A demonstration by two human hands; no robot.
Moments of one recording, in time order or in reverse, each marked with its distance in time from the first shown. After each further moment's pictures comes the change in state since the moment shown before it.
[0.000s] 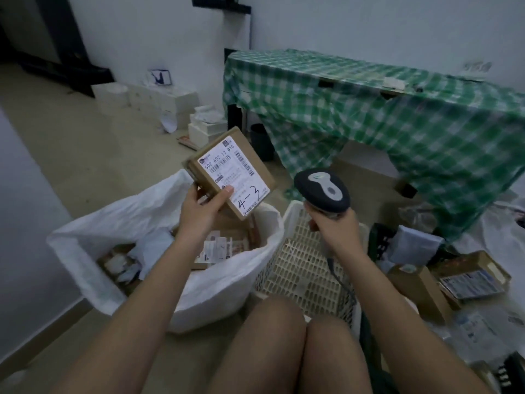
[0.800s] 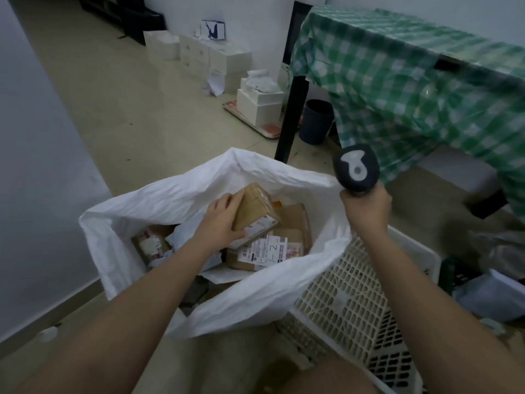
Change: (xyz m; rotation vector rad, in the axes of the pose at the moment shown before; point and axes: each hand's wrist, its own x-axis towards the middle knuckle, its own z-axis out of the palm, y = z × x) left_hand 0.124 -0.110 -0.111 1.170 -0.283 0.102; right_hand 0.129 0.007 0.151 -0.465 0.090 -0.160
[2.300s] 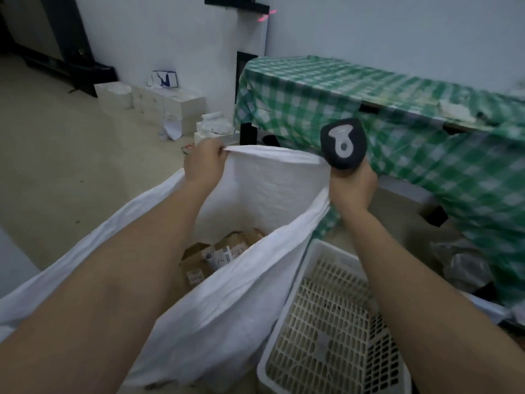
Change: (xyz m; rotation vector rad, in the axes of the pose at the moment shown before) left_hand 0.180 0.121 -0.113 -0.036 0.544 0.058; right_hand 0.102 -0.044 -0.048 0.097 0.277 -0.008
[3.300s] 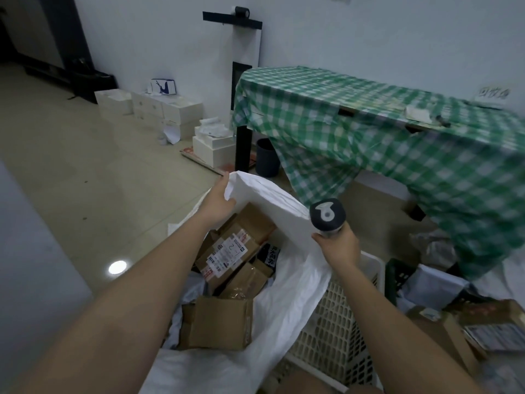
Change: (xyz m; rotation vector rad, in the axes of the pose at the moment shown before) left_hand -0.097 -0.002 -0.015 -0.472 -0.439 -0.109; right_hand -0.101 0.073 -0.064 -0.136 -0.262 0.168
